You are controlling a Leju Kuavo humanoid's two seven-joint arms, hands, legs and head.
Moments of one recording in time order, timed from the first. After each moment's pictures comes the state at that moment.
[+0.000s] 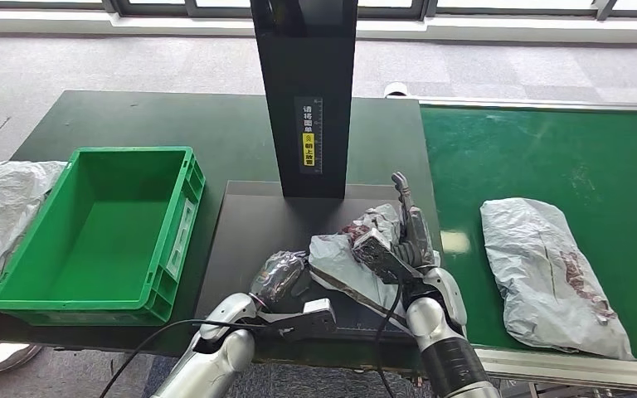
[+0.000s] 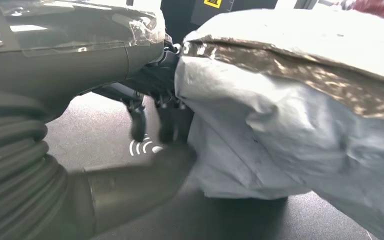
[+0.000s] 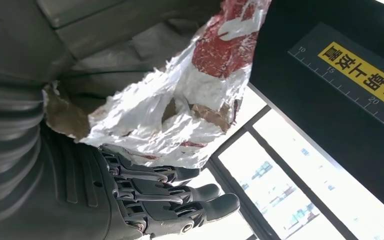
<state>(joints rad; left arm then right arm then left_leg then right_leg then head) -0.26 -0.22 -0.35 -0.99 -0.93 0.16 -0.38 -0.31 0.20 0.15 -0.95 0.74 -0.21 -0.40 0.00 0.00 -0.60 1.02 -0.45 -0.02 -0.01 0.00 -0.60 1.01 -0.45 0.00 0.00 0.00</state>
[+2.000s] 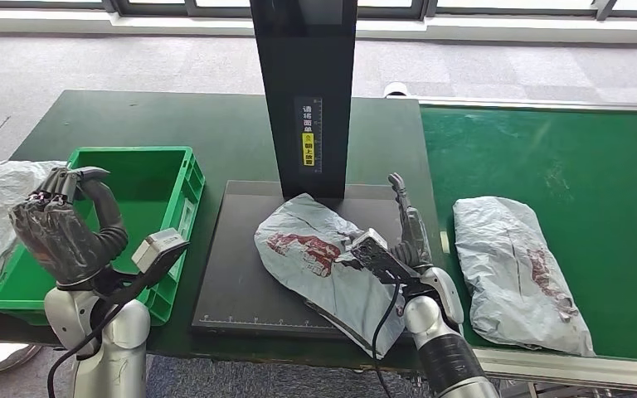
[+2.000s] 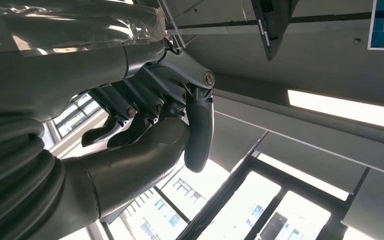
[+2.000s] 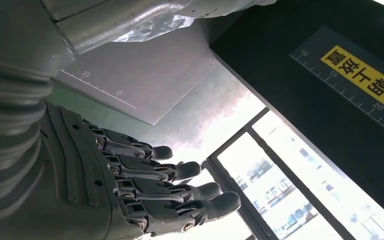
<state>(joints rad) -0.14 -0.30 0.14 -1.75 -1.14 0.70 -0.42 -0.34 0.21 0.14 -0.89 0.73 -0.24 -0.43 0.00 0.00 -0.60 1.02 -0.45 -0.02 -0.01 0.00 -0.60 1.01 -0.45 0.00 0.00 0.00</state>
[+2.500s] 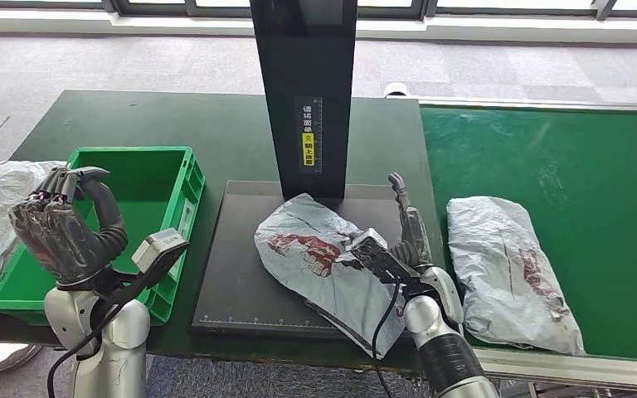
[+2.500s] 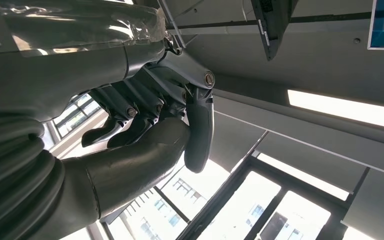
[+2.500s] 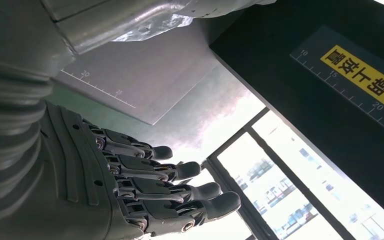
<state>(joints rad) -0.14 -0.30 0.14 -1.75 -1.14 0.70 -0.42 -0.34 0.21 0.14 -0.89 0.73 -0.24 -0.43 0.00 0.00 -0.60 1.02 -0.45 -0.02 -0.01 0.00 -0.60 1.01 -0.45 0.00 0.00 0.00</state>
